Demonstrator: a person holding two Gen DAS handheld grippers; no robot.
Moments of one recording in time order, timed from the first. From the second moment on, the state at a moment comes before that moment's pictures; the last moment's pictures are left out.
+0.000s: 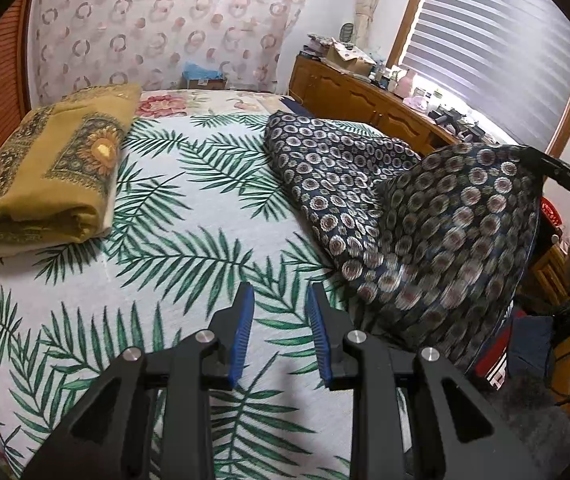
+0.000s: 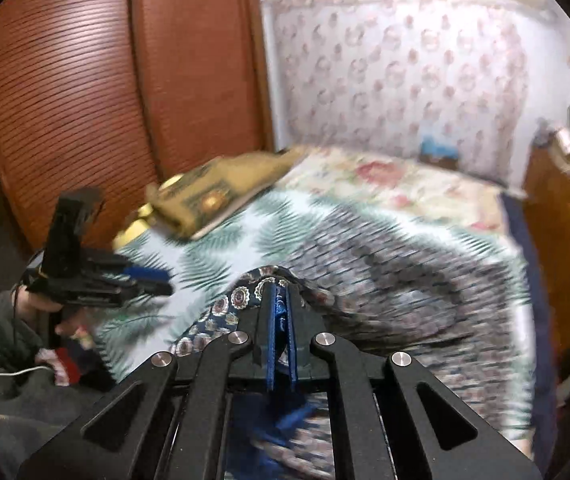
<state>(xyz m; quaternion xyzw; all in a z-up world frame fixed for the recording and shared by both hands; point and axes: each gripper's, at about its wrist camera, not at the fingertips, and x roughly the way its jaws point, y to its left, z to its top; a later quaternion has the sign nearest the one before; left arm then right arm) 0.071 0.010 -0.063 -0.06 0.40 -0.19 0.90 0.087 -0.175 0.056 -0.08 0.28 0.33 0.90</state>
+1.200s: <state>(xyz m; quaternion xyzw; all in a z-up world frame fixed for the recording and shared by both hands) 0.119 -0.086 -0.049 0.03 0.36 -0.20 0.91 0.277 -0.249 -0.042 -0.03 0.41 0.20 0.89</state>
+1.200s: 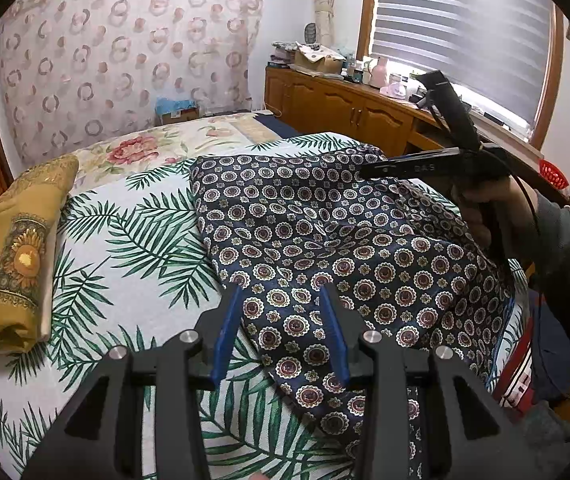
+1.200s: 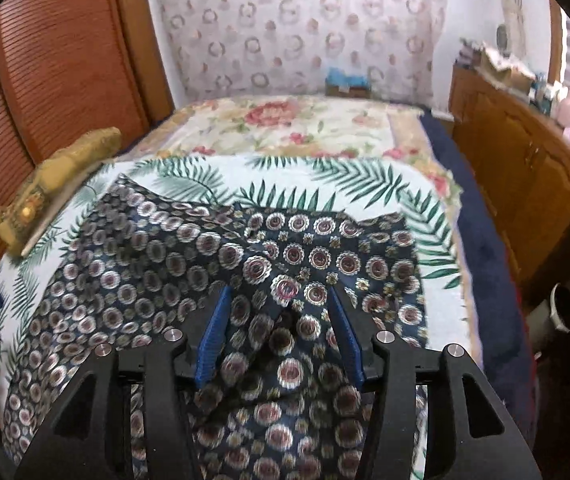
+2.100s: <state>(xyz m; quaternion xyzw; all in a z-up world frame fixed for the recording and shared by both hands) 0.111 -0.097 -0.057 0.02 0.37 -0.22 0.90 0.320 -0.272 0.022 -0.11 0.36 0.08 0.92</state>
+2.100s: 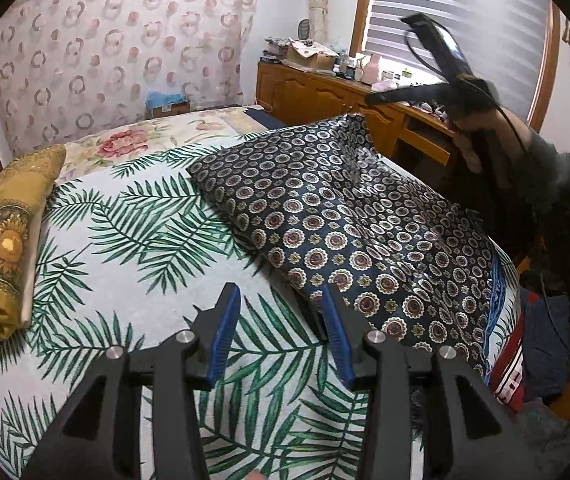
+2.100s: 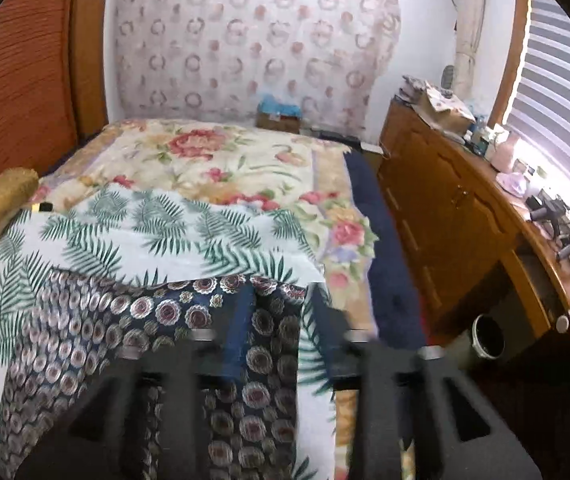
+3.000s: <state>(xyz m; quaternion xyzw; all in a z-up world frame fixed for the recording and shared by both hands) 0.110 -0.146 -0.085 0.03 0.44 -0.26 0.86 0.140 -0.345 -0.063 -0.05 0.41 0.14 0.90</state>
